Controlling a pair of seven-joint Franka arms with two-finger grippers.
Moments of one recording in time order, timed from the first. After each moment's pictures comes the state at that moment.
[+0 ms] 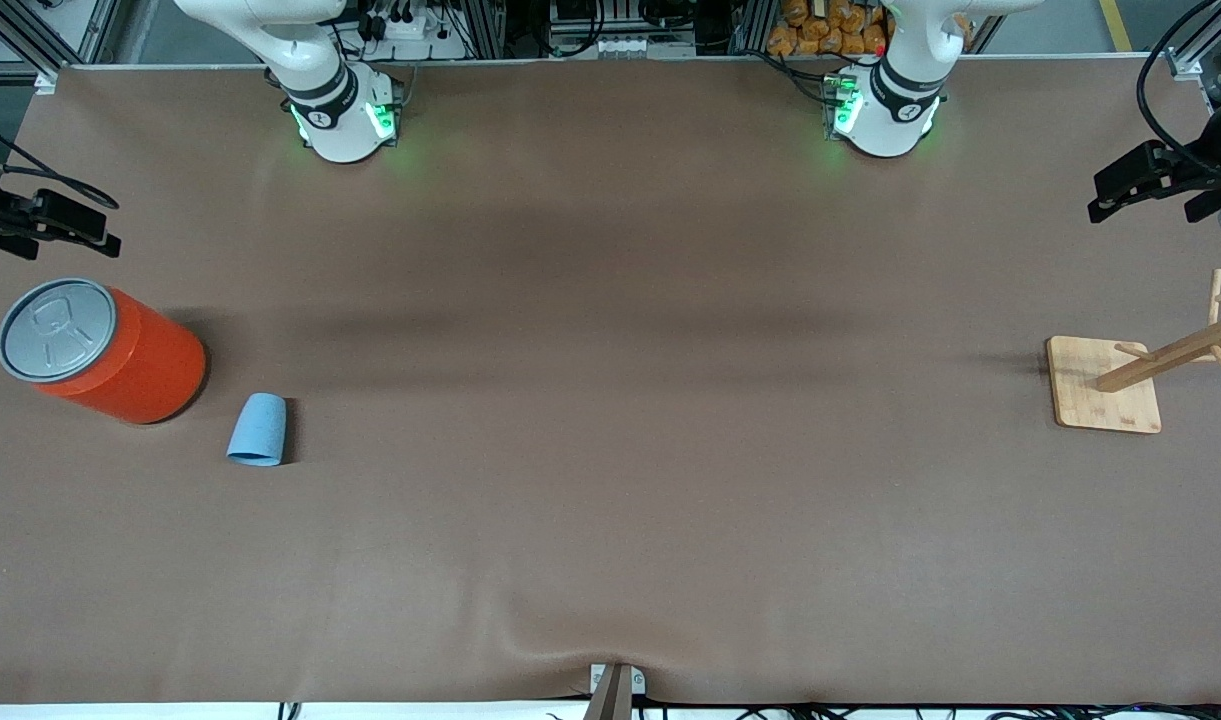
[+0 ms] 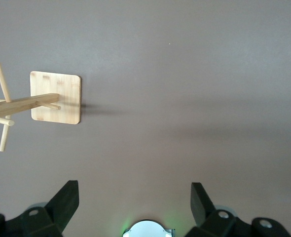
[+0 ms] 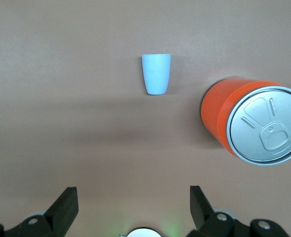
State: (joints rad) left arm -0.05 -0.05 0.02 -1.52 0.00 1.41 -0.02; right arm 0.00 -0.01 -0.10 -1.59 0.05 1.45 -0.09
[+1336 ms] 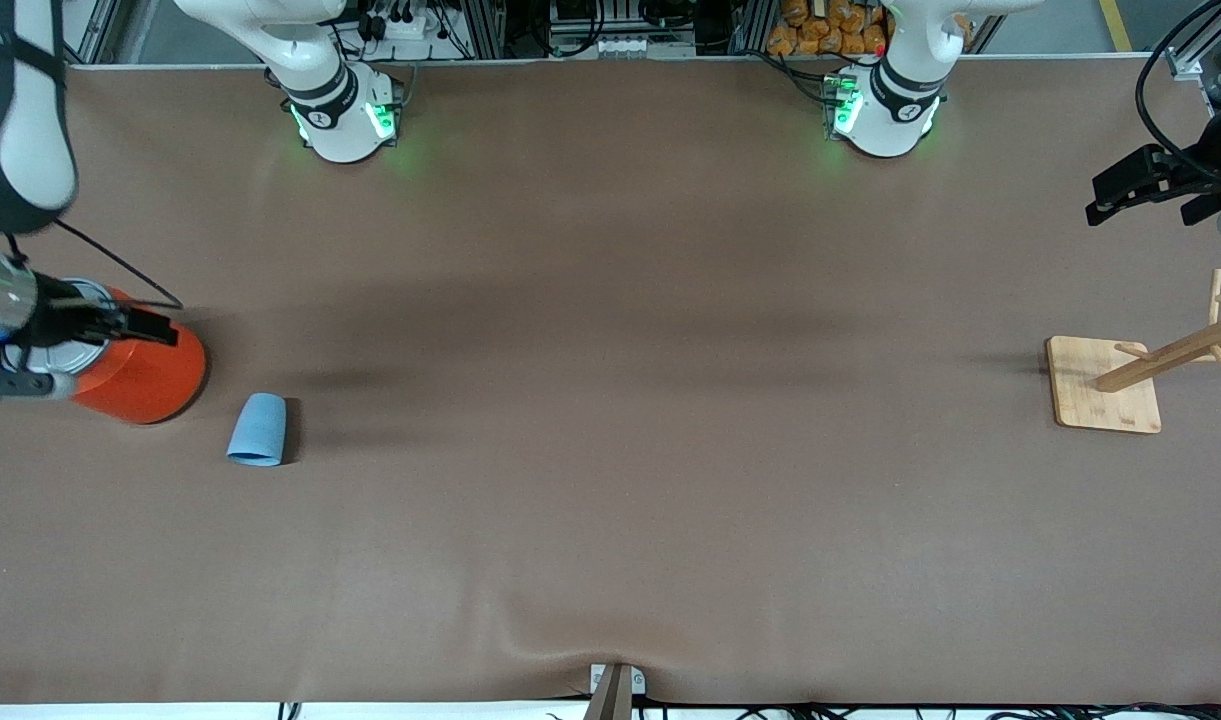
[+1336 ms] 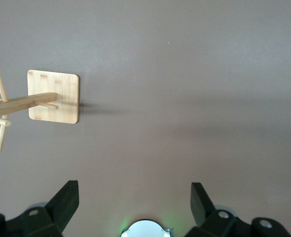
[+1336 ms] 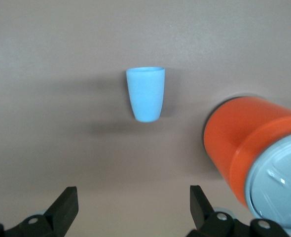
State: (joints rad) left arm -0.05 -0.04 0.02 -1.52 0.00 1.41 -0.02; right arm -0.01 0.22 -0.10 -1.67 0.04 1.73 -0.09
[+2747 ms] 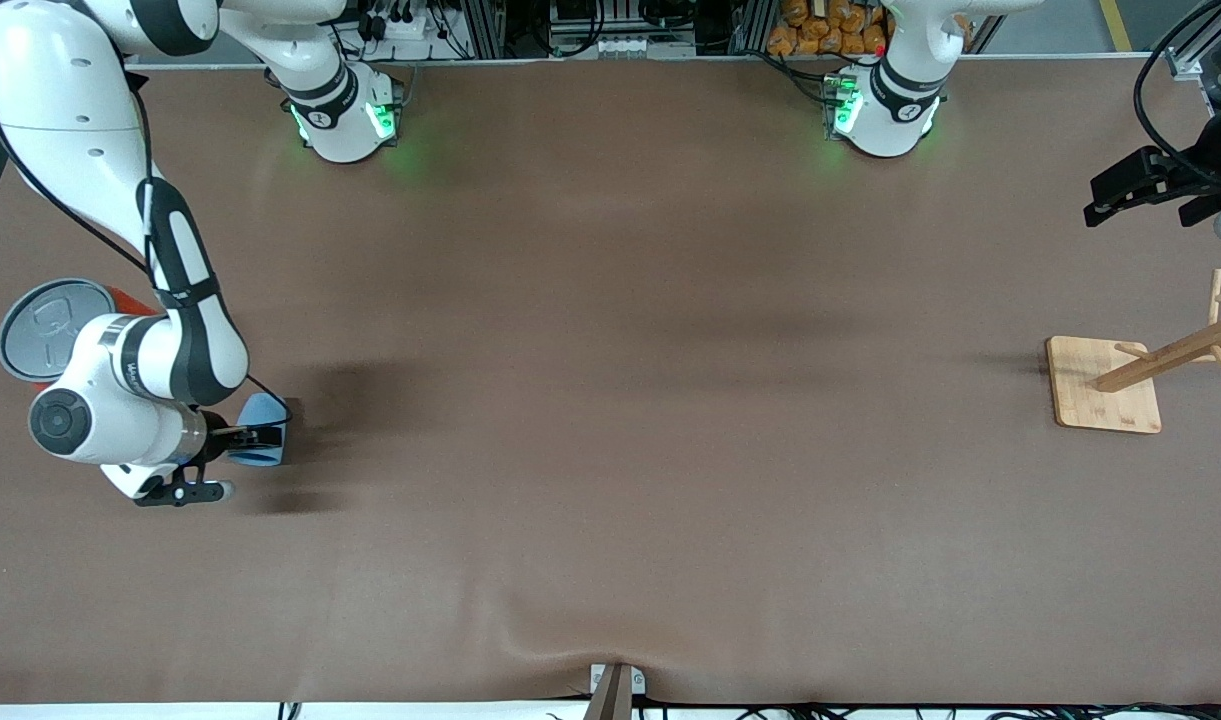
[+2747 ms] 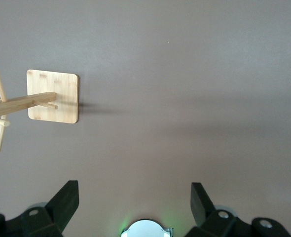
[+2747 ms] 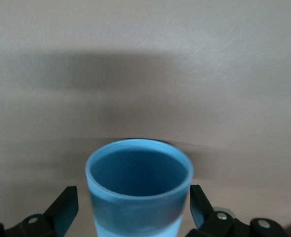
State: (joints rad) left arm -0.05 -0.04 0.02 -1.52 0.00 1.41 -0.02; right arm 0.00 0.66 -0.09 -1.68 0.08 2.18 -0.19
